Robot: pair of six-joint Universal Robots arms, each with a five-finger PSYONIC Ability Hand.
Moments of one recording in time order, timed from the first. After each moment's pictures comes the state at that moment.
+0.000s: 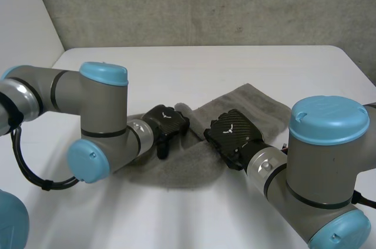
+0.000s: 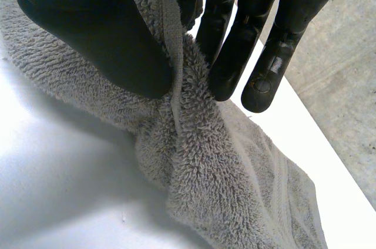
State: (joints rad) left arm 4.15 -2.36 -1.05 2.86 -1.39 3.59; right arm 2.21 -1.19 1.60 -0.05 1.47 2.52; left_hand 0.51 0.51 0.51 0.51 0.33; right_hand 0.95 1.17 1.19 1.19 0.98
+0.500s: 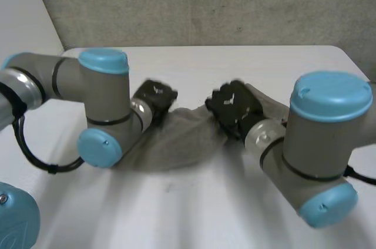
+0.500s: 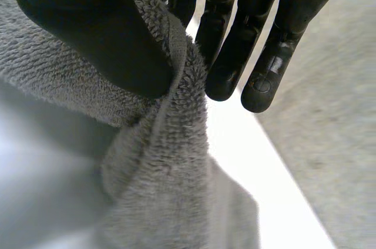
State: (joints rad) left arm 4.14 -2.40 -0.90 2.93 -1.55 3.60; right arm 2.19 -1.15 1.47 -0.09 1.49 2.52; left_hand 1.15 1.20 1.20 1.20 1.01; right_hand 0.95 1.17 1.19 1.19 0.98
